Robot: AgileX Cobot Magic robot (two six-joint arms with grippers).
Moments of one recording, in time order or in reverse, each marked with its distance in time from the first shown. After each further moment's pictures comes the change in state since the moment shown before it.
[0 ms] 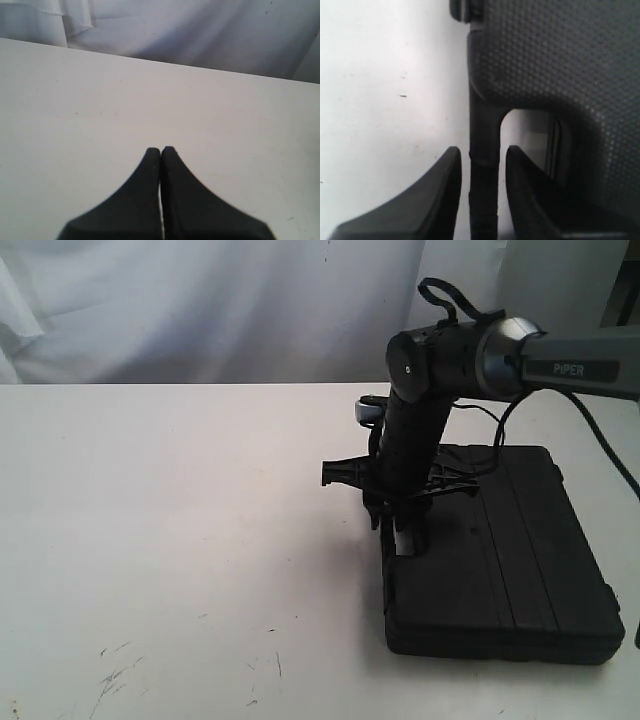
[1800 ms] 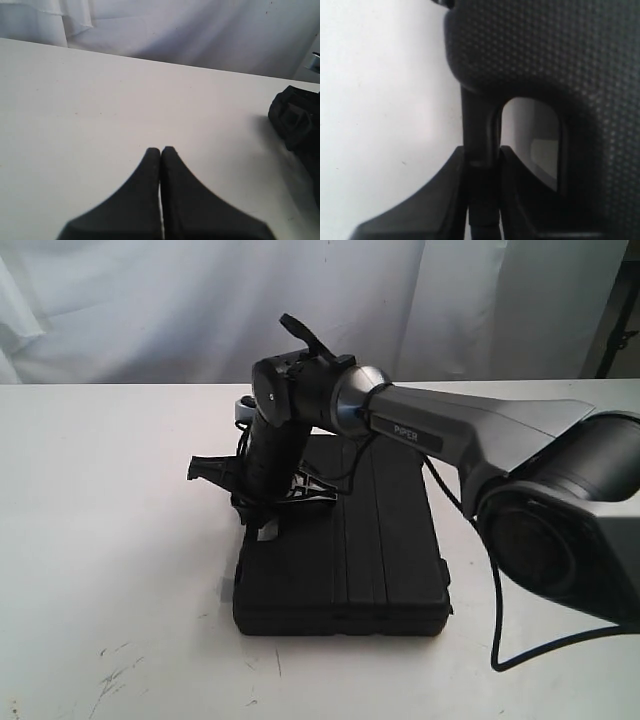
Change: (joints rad) left arm 0.000 0.000 0.000 0.000 0.000 0.000; right arm 0.220 0.285 -0.476 0.098 -0.014 0.183
